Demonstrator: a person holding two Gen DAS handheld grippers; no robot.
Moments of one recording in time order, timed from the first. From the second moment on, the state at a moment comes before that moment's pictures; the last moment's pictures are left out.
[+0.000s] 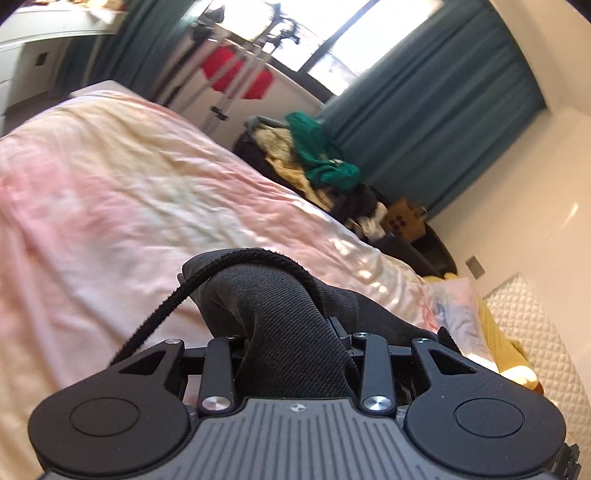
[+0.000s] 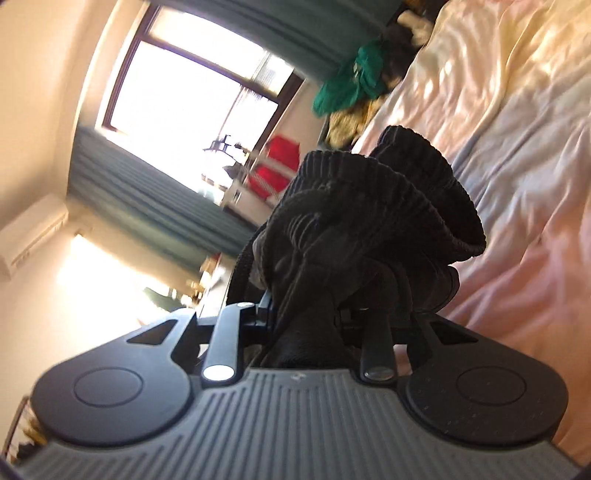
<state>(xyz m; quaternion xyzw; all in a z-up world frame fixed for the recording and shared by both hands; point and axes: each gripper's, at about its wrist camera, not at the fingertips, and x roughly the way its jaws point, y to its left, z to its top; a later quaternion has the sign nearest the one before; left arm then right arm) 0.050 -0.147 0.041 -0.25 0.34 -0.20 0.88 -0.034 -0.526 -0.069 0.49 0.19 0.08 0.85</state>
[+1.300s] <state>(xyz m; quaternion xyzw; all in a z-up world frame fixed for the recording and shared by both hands) 0.120 -0.285 -0.006 0.02 0.29 -0.28 0.92 -0.001 -0.642 -0.136 0.46 0.26 -0.12 0.84</state>
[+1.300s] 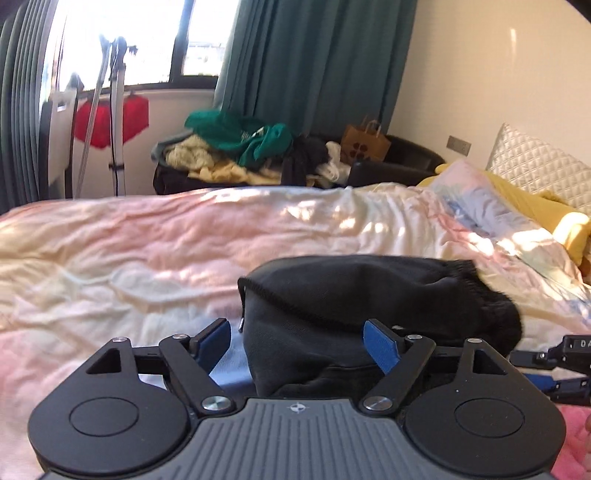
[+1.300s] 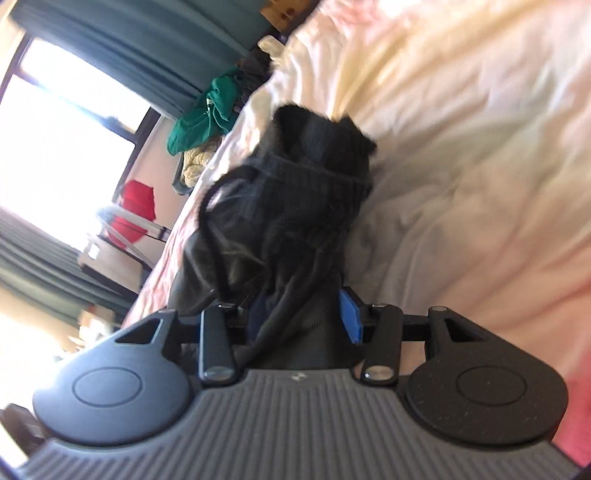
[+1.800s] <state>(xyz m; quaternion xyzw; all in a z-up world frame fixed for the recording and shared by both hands) -0.059 -0.234 0.103 0.05 0.19 -0.30 0.94 -0.104 -0.536 0.022 0.28 0.19 -0.09 0.94</state>
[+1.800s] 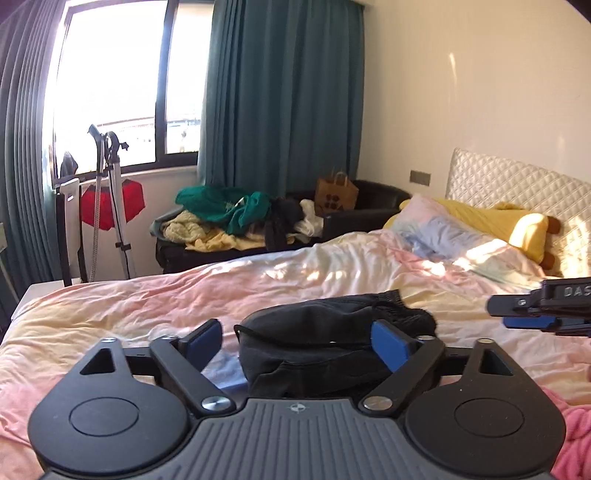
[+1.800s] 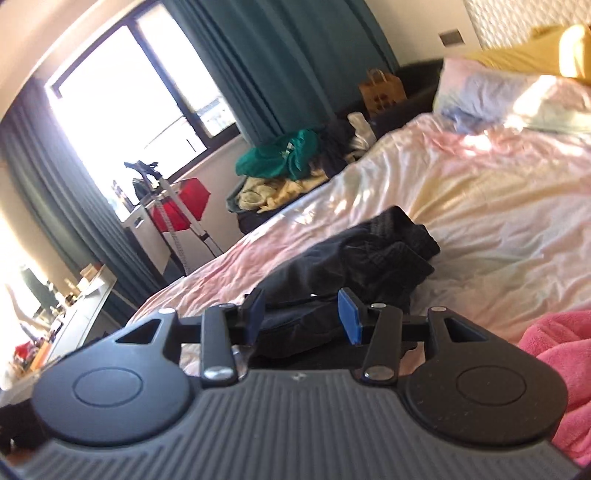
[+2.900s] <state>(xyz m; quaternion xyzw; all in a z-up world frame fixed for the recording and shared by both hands) -0.107 -0.183 0.034 0.06 0.17 -0.23 0.96 -0.132 -0.388 -0.033 0.03 0.12 -0.17 0.98</state>
